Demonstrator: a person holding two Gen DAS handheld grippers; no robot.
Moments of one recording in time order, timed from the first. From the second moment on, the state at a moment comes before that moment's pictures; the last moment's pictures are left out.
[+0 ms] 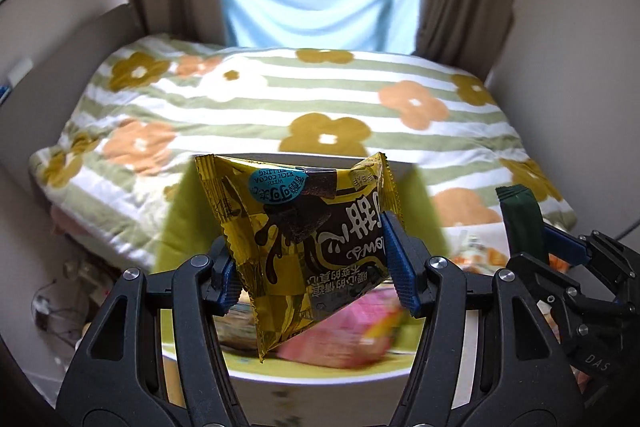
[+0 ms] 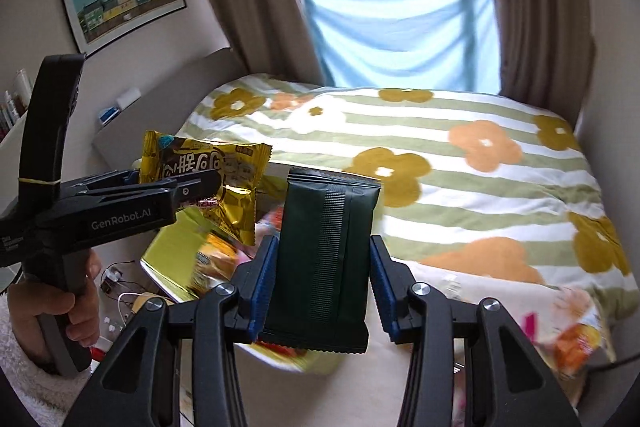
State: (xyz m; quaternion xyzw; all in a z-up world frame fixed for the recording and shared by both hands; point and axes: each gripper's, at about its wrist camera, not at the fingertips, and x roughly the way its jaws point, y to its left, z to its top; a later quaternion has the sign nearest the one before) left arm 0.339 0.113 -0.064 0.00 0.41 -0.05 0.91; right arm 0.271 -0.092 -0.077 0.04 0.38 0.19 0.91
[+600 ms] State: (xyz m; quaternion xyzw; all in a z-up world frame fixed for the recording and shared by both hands) left arm 0.388 0.180 -0.140 0.01 0.45 -0.07 0.89; right arm 0.326 -0.018 -0.124 0.06 0.44 0.15 0.88
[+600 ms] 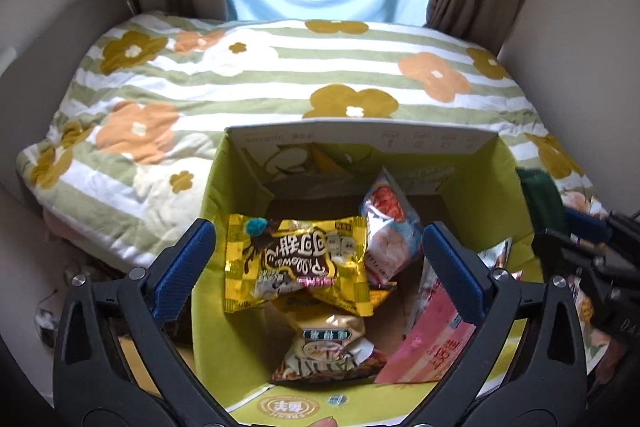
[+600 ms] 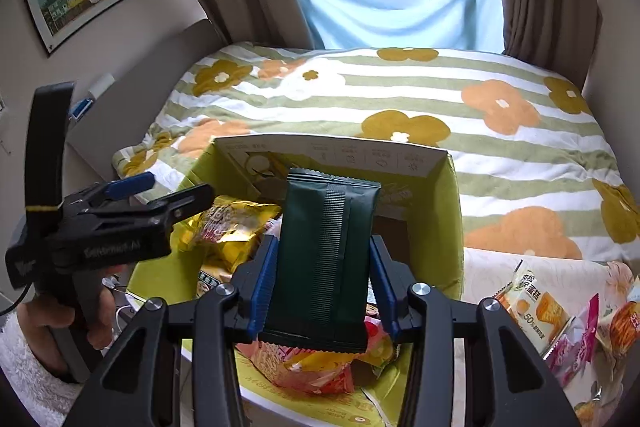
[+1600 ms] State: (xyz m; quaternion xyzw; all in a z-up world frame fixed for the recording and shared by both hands) left arm 0.349 0.188 -0.141 -0.02 0.47 -0.07 0.88; right arm 0.326 -0.019 -0.132 0.02 0.46 0.12 0.88
